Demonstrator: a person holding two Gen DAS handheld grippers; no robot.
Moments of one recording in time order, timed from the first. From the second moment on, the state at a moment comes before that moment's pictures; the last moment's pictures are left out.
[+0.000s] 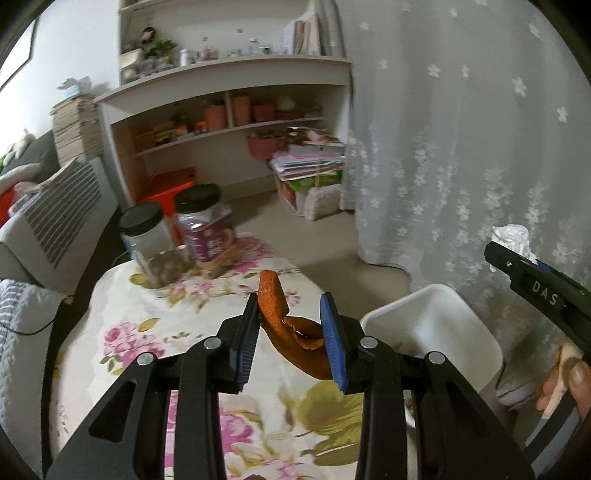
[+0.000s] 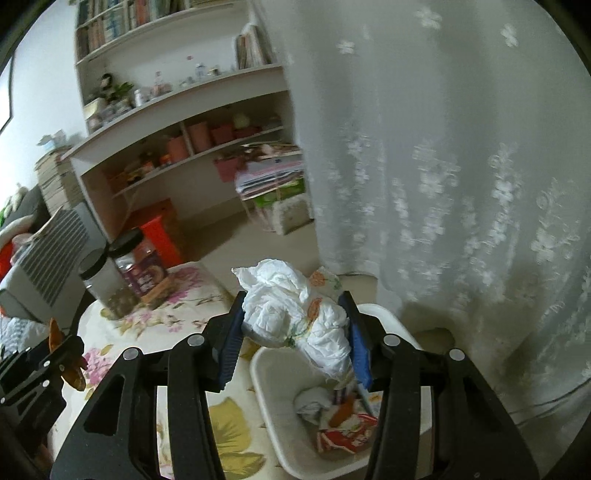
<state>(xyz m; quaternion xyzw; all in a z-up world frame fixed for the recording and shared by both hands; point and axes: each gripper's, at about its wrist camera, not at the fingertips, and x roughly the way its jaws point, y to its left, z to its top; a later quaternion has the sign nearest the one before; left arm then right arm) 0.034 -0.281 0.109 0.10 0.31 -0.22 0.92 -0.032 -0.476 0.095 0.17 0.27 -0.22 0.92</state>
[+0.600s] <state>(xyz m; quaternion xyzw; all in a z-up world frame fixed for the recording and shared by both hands) 0.003 -0.404 0.092 0.15 0.31 -0.31 0.89 -0.100 -0.573 0.100 0.24 0.22 -0.34 0.88</state>
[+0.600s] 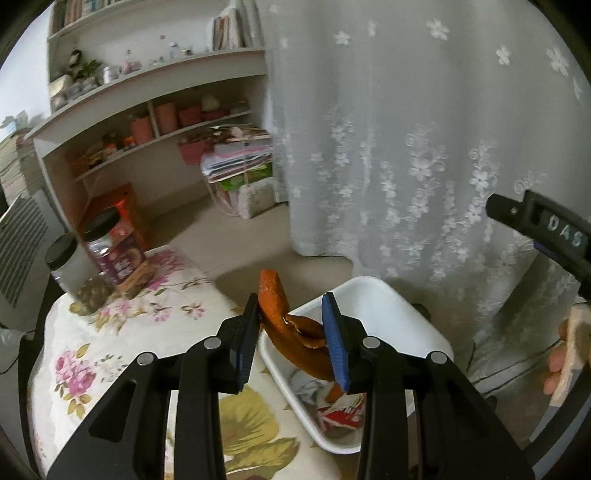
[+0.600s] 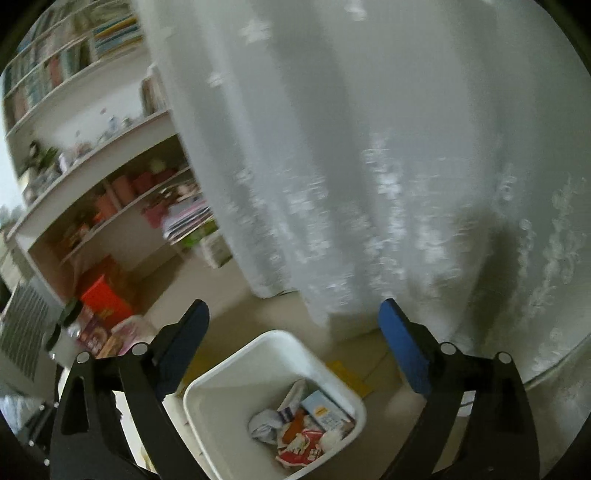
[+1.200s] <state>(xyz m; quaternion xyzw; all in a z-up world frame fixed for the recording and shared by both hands) -0.021 -0.379 0.126 0.18 0.23 -0.30 0.91 -0.128 -0.530 0.129 0.18 0.16 -0.41 0.88</state>
